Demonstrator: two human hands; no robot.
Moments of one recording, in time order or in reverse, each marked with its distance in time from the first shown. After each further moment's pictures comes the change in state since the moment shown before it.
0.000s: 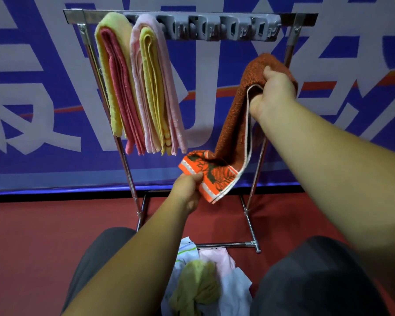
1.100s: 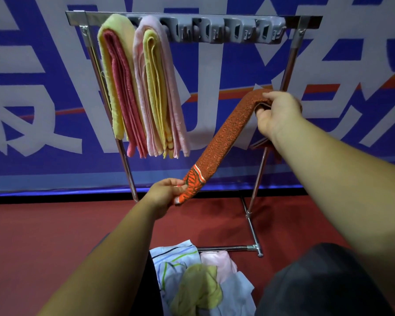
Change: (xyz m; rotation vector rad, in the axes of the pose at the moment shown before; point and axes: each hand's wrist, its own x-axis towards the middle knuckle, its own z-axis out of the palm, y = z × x) left_hand -0.008 0.047 -0.079 0.494 0.059 0.015; right_hand 0.018 0.011 -0.032 0.033 -0.007 0.016
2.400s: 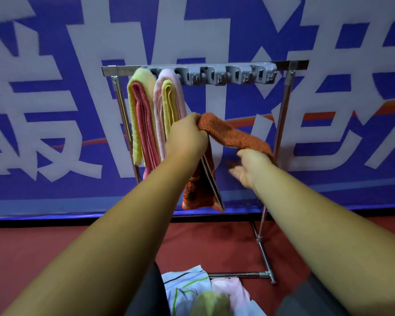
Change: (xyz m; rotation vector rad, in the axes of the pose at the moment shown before) left_hand -0.108 0.220 0.095 0.820 0.513 0.797; right_hand -0.052 0.057 -0.012 -0.484 0.016 0.293
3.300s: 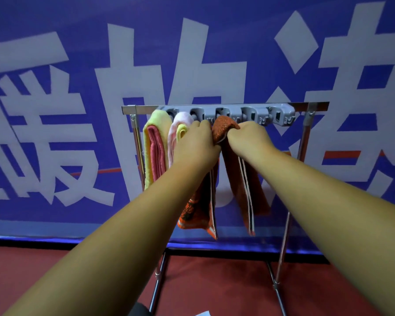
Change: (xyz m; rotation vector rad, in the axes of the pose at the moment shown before) left_hand 0.080 0.032 -0.024 0.292 0.008 0.193; right_hand -0.047 -0.130 0.095 -1.028 -0.032 -0.792
